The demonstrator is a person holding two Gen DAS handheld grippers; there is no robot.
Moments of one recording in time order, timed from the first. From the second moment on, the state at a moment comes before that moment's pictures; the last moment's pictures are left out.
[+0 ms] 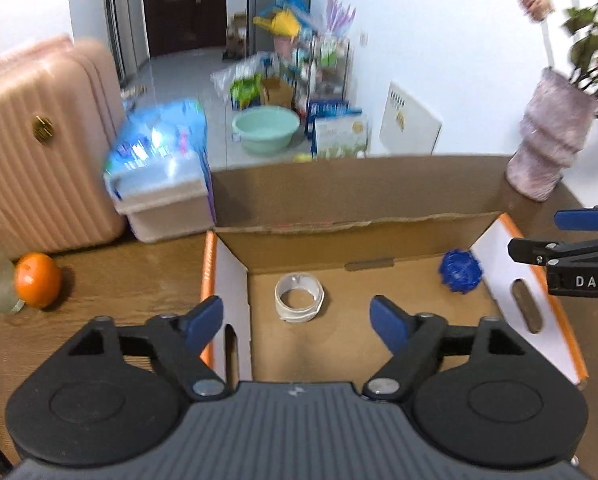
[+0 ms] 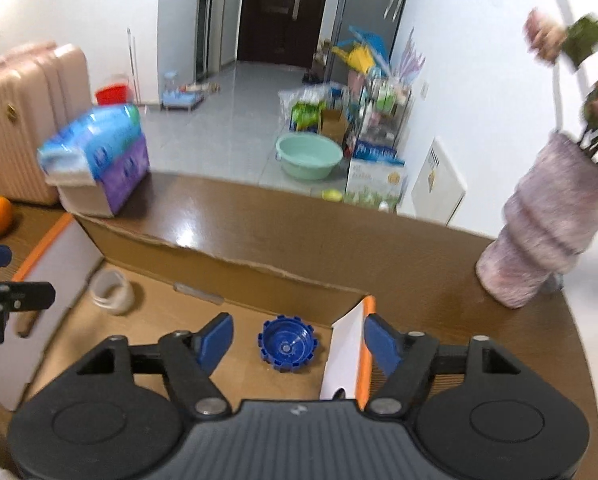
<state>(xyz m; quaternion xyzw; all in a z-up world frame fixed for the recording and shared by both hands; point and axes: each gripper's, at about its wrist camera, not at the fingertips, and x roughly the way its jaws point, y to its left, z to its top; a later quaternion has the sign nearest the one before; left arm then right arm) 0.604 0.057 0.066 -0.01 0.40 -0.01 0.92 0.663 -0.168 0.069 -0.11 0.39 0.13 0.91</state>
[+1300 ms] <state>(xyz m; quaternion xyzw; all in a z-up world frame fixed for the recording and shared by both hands) 0.252 0.056 0.066 0.02 0.10 0.00 1.00 0.316 -0.209 0.078 0.01 0.10 0.14 0.98</state>
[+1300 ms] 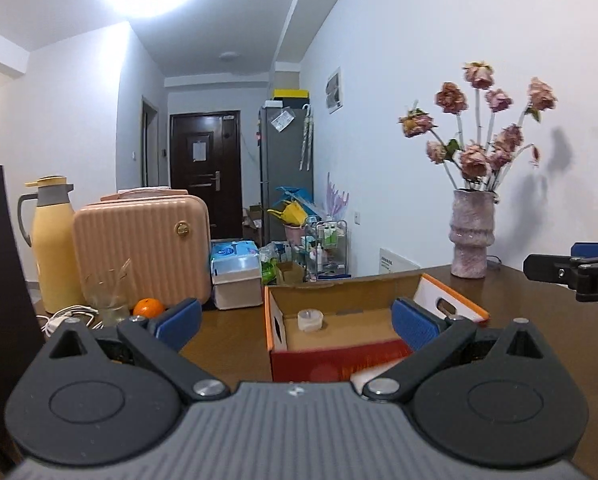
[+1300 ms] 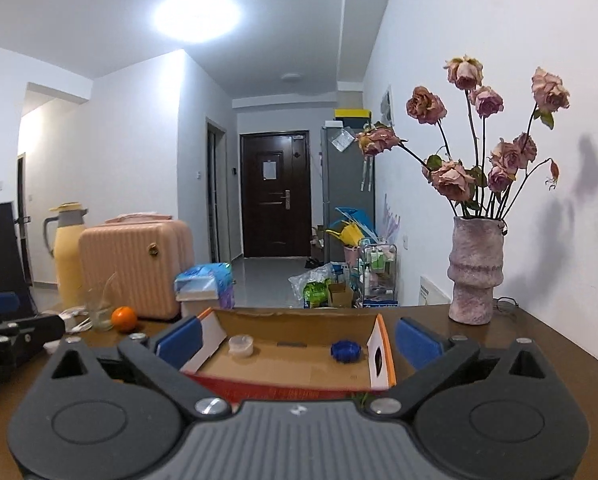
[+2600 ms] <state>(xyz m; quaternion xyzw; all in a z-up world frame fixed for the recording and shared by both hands) 0.116 0.059 -0.029 0.05 0.08 0.02 0.99 0.166 -0.215 -0.026 0.05 0.14 0.08 0.99</state>
